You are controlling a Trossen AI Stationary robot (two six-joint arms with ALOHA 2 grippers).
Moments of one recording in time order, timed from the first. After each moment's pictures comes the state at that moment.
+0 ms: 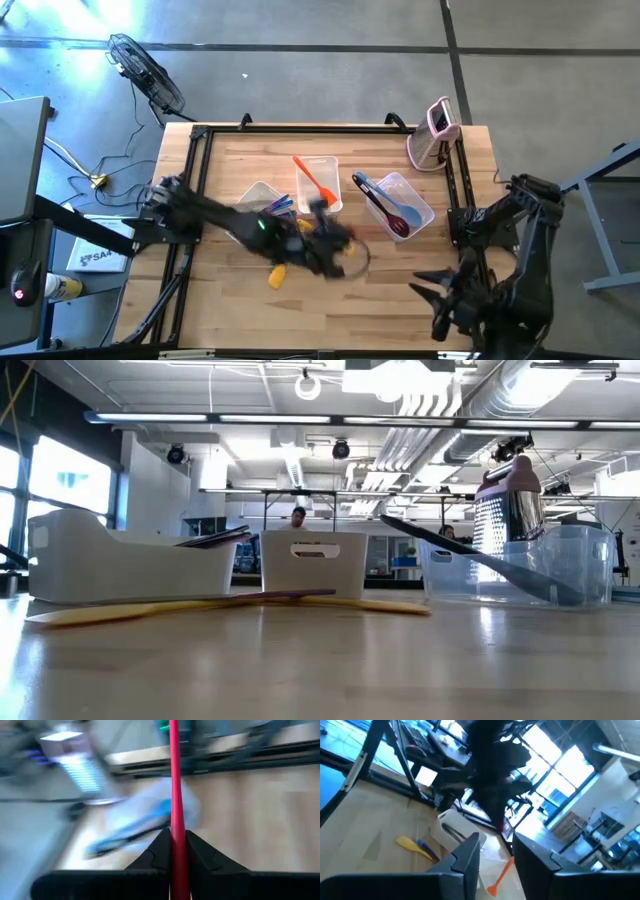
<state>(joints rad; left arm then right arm) -0.39 1.88 1.90 -0.65 -0.69 -0.13 1.17 1.60 1.47 -1.21 1.51 0.76</state>
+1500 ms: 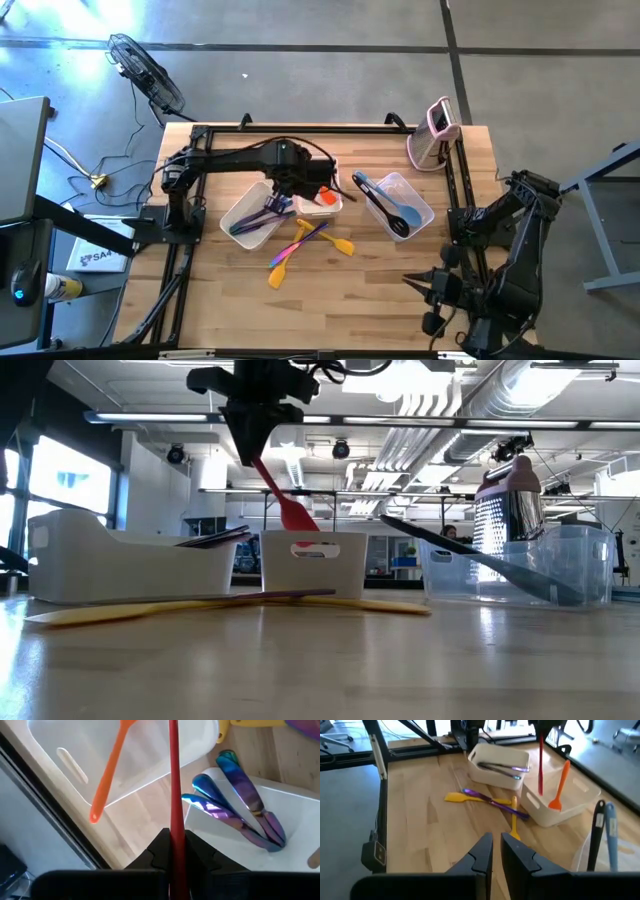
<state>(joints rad) 0.08 1.90 1.93 -1.57 -0.28 0.51 1.09 1.57 1.47 -1.27 1.08 1.32</state>
